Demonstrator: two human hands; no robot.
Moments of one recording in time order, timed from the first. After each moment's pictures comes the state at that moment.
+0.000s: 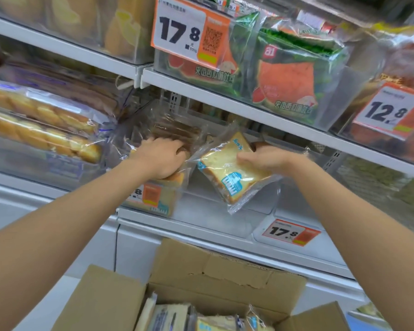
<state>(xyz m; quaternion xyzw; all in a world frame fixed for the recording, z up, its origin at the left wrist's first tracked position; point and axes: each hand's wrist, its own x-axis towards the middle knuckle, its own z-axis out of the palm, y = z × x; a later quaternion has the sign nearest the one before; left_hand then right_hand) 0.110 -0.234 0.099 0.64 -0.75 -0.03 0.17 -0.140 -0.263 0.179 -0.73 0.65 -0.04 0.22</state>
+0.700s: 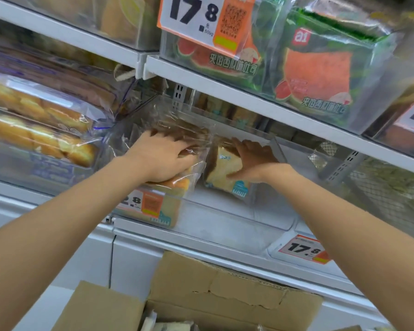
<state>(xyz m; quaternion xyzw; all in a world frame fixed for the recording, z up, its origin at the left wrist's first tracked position) 0.120 -0.235 0.105 0.63 -0.77 0.01 0.10 -0.118 -0.331 0.120 -0.82 0.56 0.08 -0.11</state>
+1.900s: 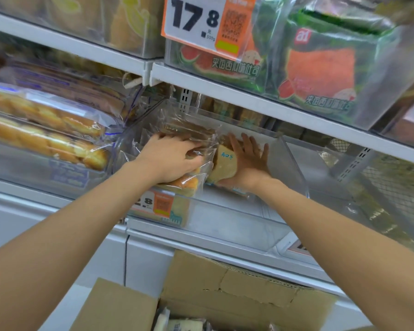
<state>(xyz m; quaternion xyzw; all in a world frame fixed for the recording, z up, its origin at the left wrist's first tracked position) 0.118 -0.235 0.105 0.63 -0.77 -0.01 0.15 -0.096 -0.318 0.085 -0.81 0.57 -0.06 -0.07</state>
